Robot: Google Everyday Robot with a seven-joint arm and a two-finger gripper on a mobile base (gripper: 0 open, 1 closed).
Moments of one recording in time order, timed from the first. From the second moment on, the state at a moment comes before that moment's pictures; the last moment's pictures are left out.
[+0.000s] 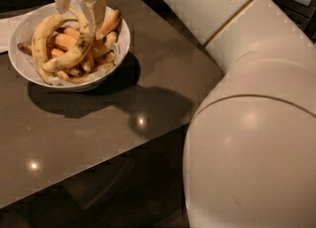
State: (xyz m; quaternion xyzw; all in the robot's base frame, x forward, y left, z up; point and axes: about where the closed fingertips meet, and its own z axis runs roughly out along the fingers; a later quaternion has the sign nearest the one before) arm 0.623 0.162 1.000 -0.94 0.24 -0.09 0.21
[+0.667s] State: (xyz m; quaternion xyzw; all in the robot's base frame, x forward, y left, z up) arm 0.616 0.171 0.980 -0.95 0.24 -0.05 0.20
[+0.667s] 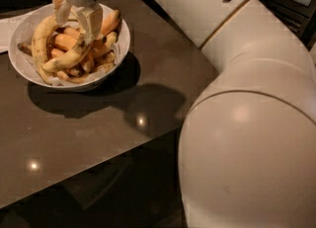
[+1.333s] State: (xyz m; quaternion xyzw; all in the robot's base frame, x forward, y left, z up) arm 0.612 0.171 0.967 -0.95 0.25 -0.04 0.20
